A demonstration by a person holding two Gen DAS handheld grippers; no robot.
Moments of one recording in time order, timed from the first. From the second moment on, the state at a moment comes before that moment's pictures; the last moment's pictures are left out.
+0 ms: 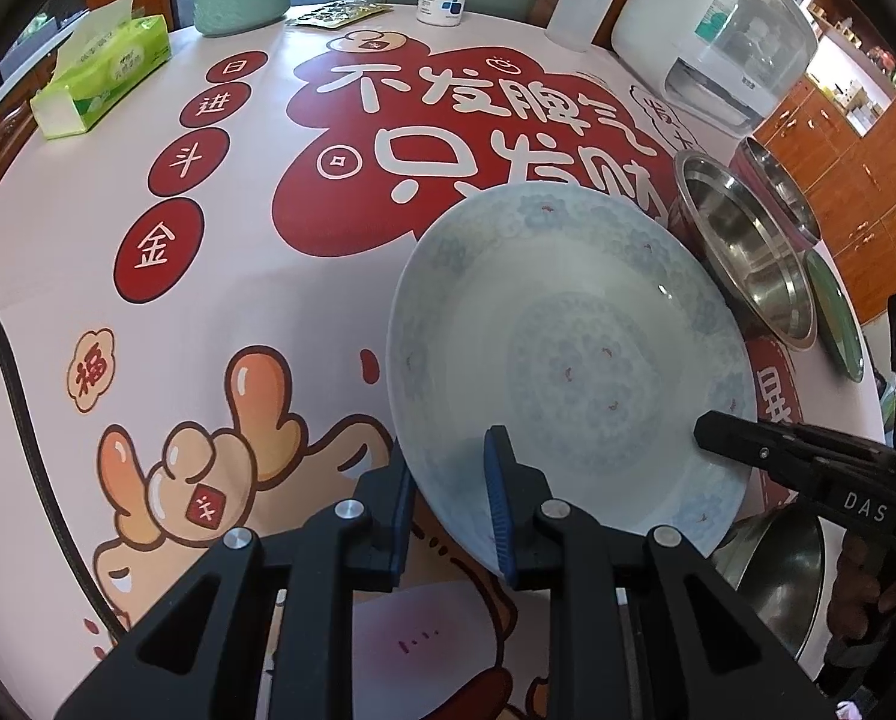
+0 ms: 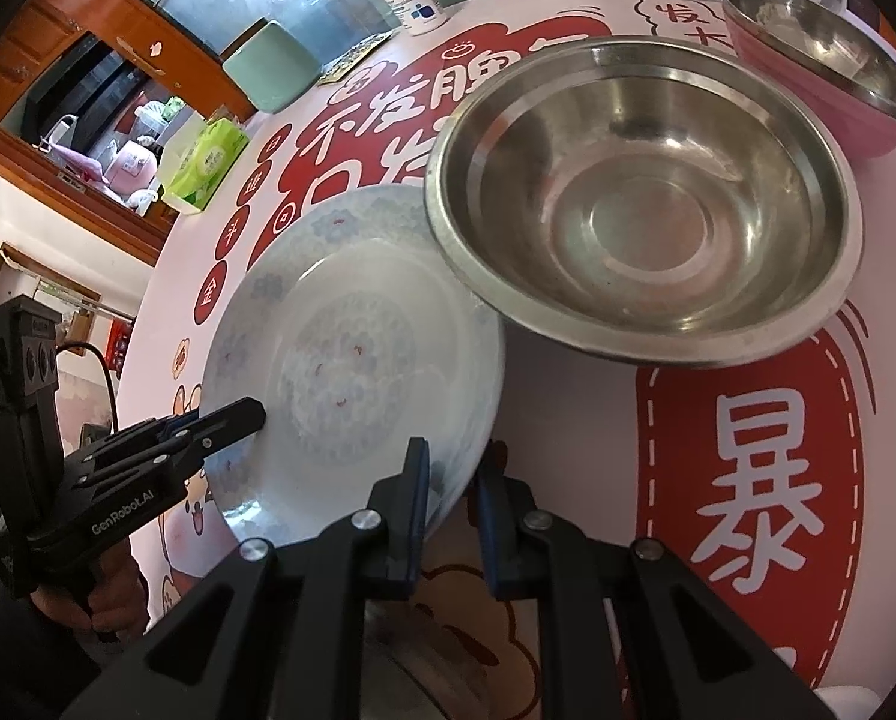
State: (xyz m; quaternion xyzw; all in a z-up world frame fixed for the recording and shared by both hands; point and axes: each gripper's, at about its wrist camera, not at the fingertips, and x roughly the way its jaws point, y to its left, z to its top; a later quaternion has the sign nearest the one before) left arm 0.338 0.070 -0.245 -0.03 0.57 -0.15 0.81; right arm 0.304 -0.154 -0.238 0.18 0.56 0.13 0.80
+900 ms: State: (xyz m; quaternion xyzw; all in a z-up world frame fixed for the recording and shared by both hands) left arm 0.308 0.110 -0.213 -0.02 0.52 -0.15 0.84; right arm 0.293 -0.117 -0.207 0.15 0.54 0.17 0.81
